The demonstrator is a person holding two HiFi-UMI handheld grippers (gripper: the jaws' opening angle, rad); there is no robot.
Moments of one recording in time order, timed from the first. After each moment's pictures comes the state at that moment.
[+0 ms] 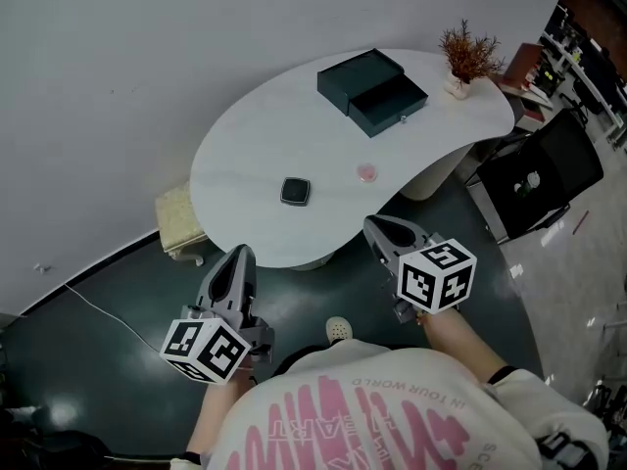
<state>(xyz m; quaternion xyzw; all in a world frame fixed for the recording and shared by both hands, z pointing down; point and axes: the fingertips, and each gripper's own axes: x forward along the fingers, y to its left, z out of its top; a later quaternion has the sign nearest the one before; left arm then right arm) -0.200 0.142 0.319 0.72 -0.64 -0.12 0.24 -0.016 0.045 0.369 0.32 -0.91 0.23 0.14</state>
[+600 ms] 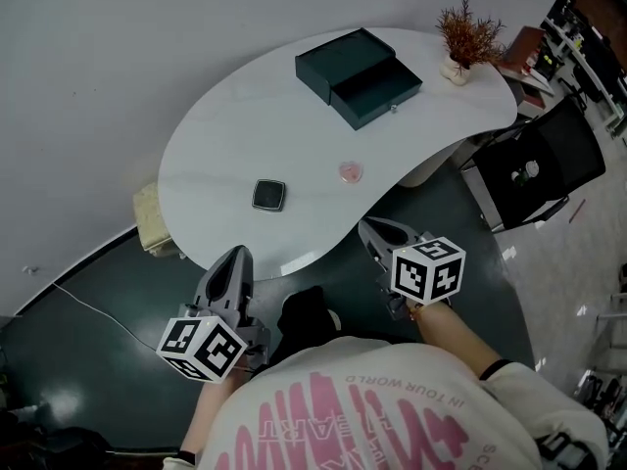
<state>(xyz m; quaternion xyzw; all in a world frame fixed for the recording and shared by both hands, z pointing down) -0.168 0.082 0.374 0.72 -0.63 -0.08 0.29 0.020 -0.012 0.450 0.32 -0.88 0.31 0.17</state>
